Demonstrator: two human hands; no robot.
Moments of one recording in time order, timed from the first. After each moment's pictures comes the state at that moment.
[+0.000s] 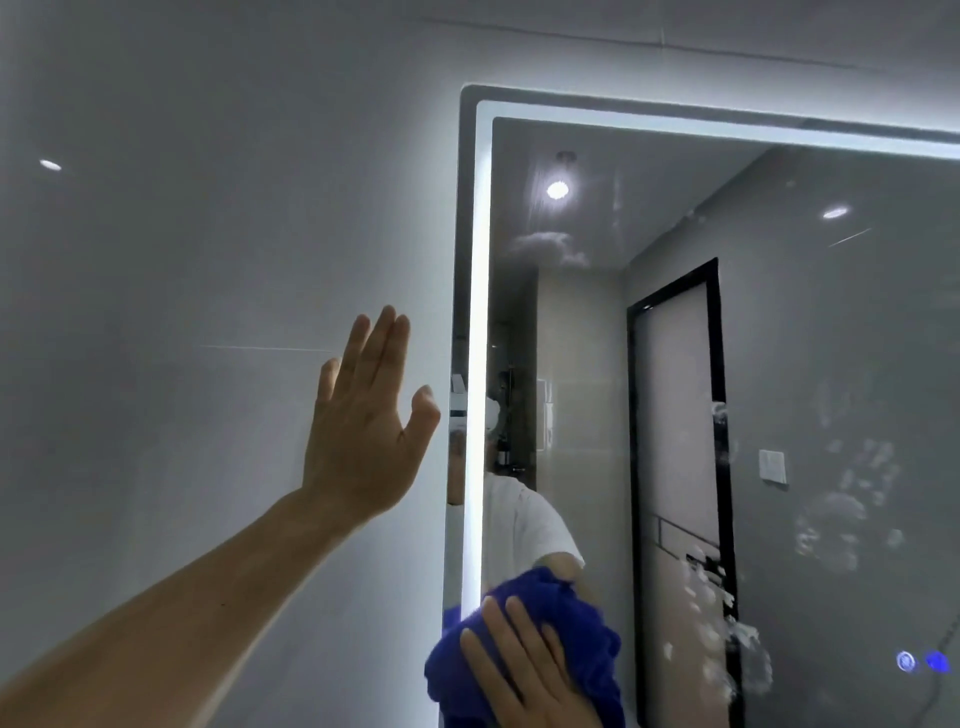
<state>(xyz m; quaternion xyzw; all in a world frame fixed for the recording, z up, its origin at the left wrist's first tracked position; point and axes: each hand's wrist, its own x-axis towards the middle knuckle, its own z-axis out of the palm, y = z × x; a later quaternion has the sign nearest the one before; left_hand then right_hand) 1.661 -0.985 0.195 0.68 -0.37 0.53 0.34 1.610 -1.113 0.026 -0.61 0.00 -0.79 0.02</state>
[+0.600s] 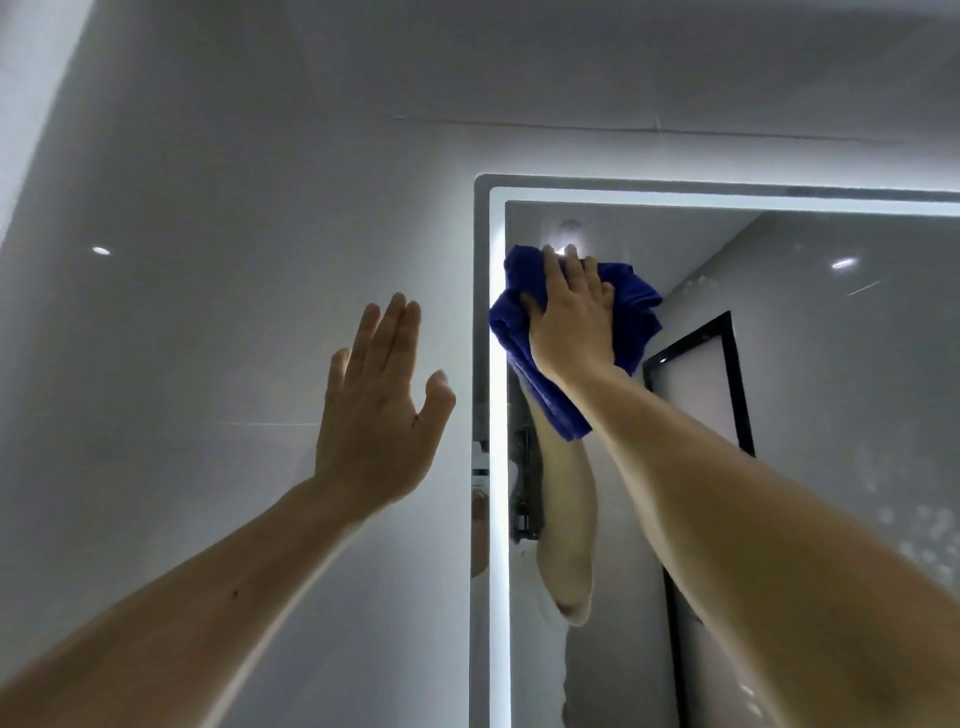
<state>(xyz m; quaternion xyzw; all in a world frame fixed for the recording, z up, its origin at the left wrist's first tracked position) 1.655 -0.975 0.260 0.64 -0.35 0.59 0.33 1.613 -1.165 0.367 -0.71 0.10 -0.69 -0.10</state>
